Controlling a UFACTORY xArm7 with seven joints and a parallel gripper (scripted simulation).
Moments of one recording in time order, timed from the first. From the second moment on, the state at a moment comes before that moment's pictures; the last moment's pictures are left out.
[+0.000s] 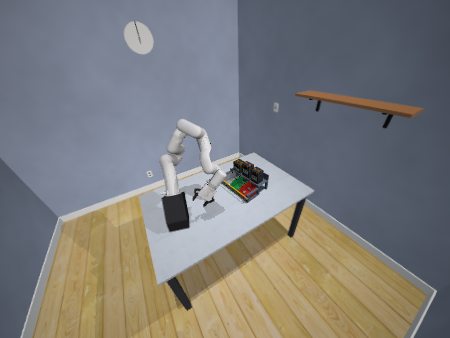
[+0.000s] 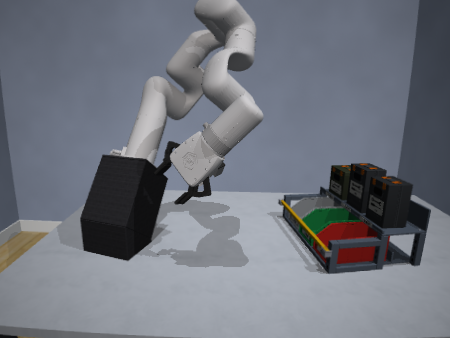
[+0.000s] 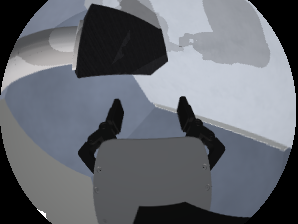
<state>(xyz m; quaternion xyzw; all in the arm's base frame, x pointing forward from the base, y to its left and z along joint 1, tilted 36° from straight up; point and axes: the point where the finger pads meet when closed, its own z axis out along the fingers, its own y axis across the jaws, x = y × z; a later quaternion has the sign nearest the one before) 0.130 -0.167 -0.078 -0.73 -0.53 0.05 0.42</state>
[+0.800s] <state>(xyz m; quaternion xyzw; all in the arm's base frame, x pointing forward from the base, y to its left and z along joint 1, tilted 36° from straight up) 0.130 -0.165 -0.076 -0.73 -0.53 0.04 0.42</state>
